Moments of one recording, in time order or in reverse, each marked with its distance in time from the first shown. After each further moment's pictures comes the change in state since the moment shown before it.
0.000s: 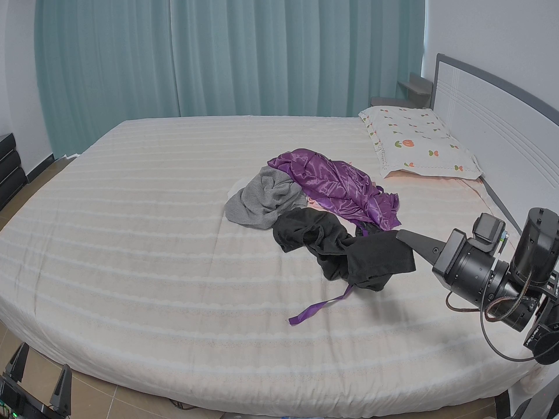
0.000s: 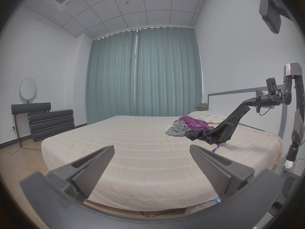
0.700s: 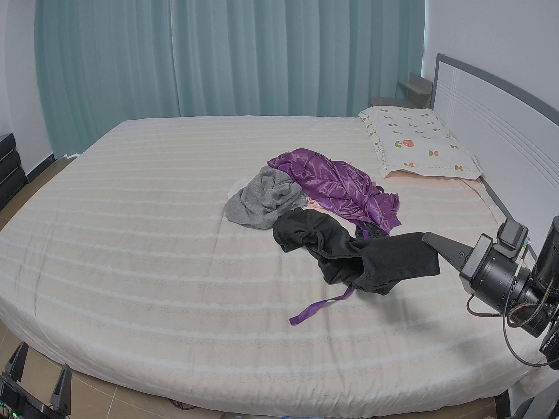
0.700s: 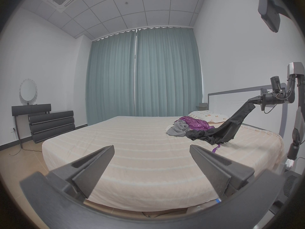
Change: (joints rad) left arm 0.000 0.000 0.000 -0.002 0.002 0.010; right arm -0.046 -0.113 0.083 0.012 -0.003 0.000
